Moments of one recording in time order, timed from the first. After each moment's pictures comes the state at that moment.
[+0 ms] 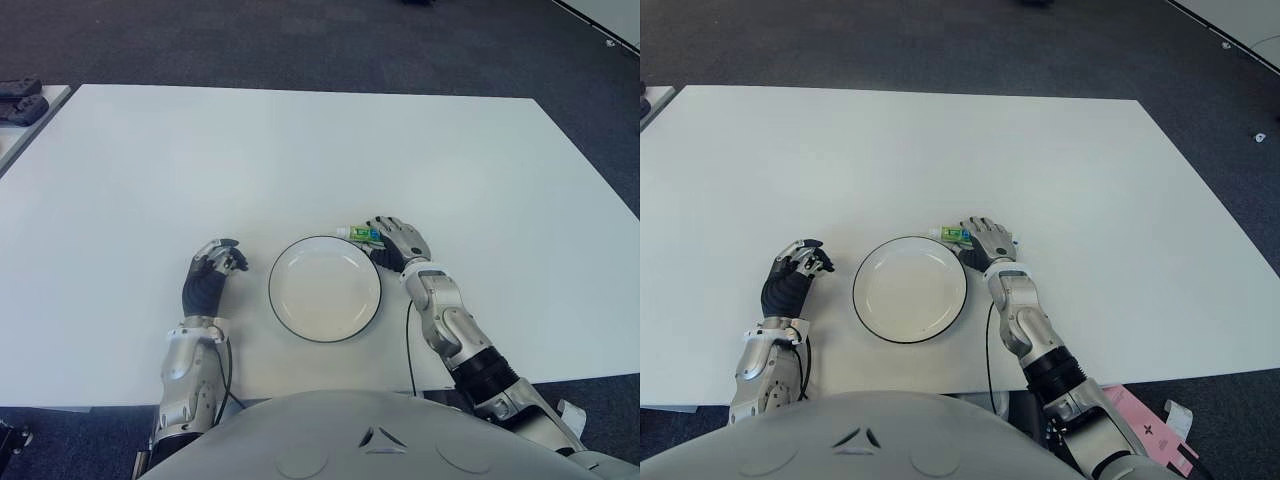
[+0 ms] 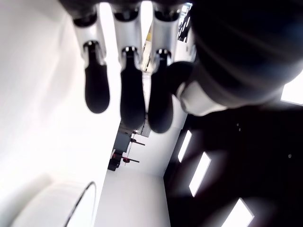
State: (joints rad) left arm 0.41 -0.03 0.11 0.06 -0.31 -0.24 -0.22; right arm -0.07 -0.34 0.50 0.05 -1.04 0.34 0.19
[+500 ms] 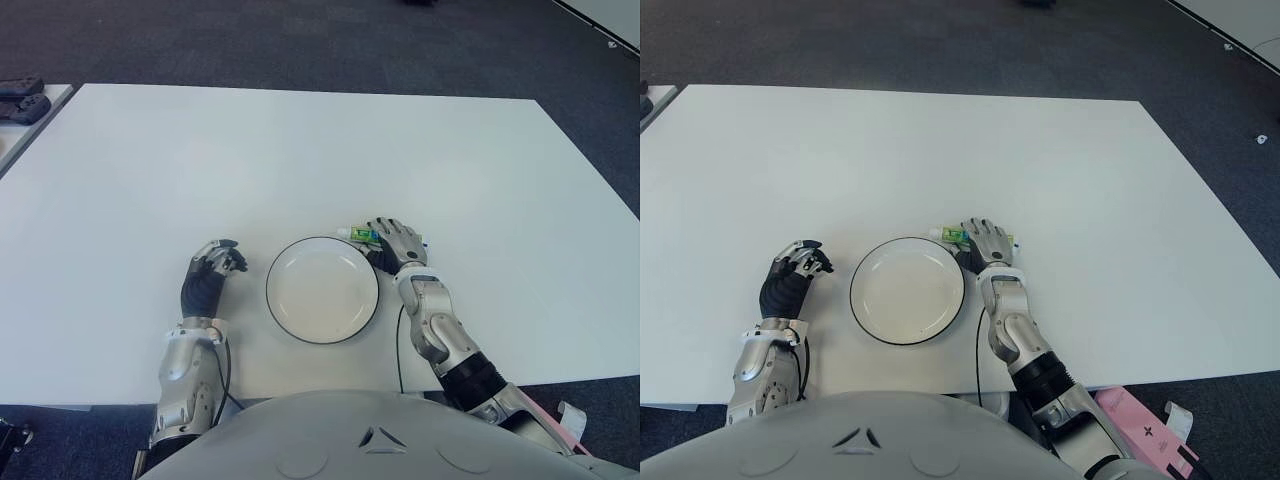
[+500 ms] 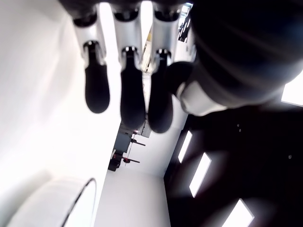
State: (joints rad) left arm 0.42 -0.02 0.12 0.04 -0.31 -0.23 -0.23; right arm -0.04 -0.30 0.53 0.06 -1.09 0.43 0.16
